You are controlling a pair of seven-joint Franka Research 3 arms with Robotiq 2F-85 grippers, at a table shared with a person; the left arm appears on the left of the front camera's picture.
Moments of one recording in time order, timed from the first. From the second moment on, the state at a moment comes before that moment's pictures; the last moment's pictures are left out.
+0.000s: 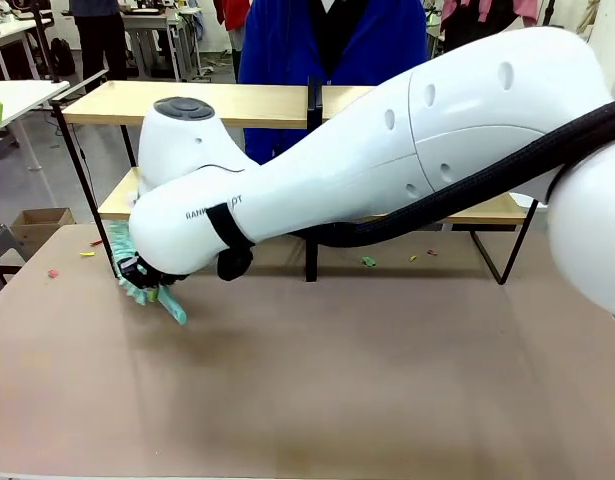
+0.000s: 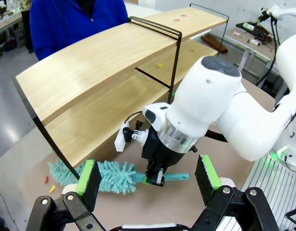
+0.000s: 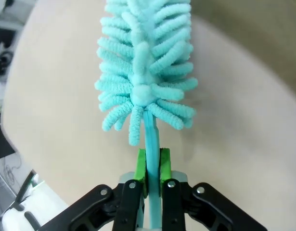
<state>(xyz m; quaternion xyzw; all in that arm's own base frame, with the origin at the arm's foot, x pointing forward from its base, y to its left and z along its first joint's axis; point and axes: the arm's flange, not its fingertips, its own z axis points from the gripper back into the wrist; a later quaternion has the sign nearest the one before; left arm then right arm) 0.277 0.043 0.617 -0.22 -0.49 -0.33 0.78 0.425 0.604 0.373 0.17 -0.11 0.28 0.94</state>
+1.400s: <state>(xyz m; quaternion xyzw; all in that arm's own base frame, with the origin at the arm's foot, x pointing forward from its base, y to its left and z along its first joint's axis) 0.277 0.043 0.618 -0.22 -0.49 -0.33 0.78 0.335 0.386 0.428 0.25 -0.02 0.28 0.93</state>
